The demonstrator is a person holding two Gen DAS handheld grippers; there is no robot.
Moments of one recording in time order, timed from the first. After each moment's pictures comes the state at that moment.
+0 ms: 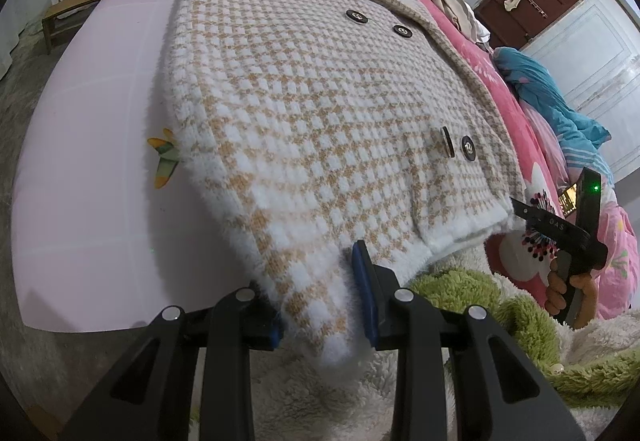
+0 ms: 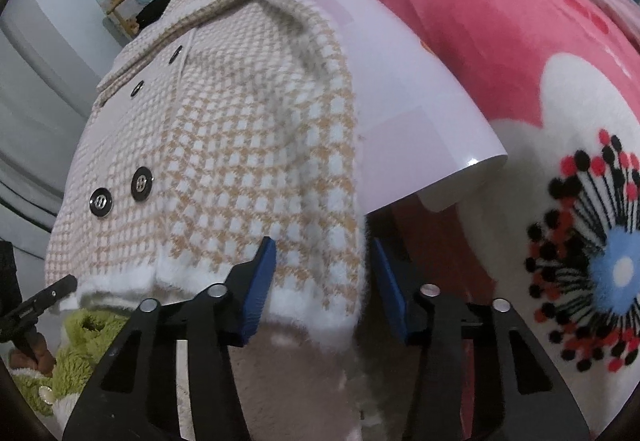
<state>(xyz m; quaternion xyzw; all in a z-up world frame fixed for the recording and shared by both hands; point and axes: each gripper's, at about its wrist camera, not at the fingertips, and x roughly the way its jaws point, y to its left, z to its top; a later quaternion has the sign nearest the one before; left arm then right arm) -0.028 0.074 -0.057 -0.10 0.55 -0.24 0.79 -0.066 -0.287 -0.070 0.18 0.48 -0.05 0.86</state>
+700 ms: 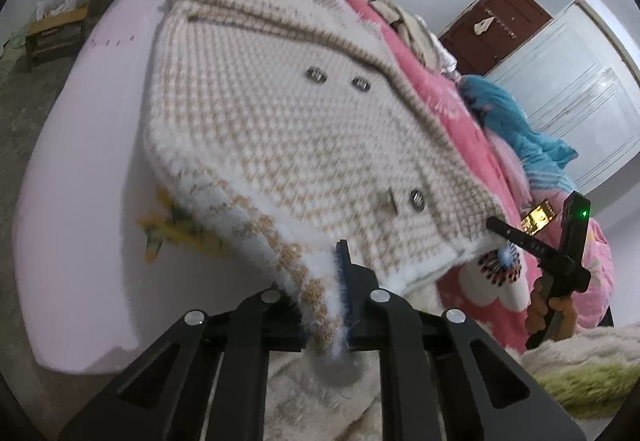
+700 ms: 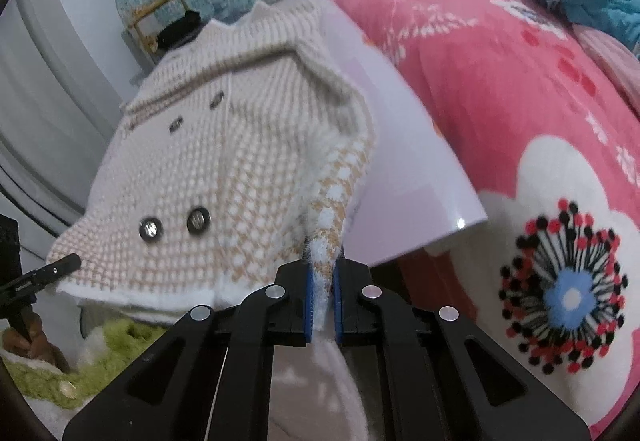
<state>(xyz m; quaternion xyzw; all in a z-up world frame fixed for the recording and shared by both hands) -0.008 0.079 -0.011 -0.14 0.49 -0.29 0.81 -0.084 -0.276 -0.006 0.15 0.42 -0.05 0.89</state>
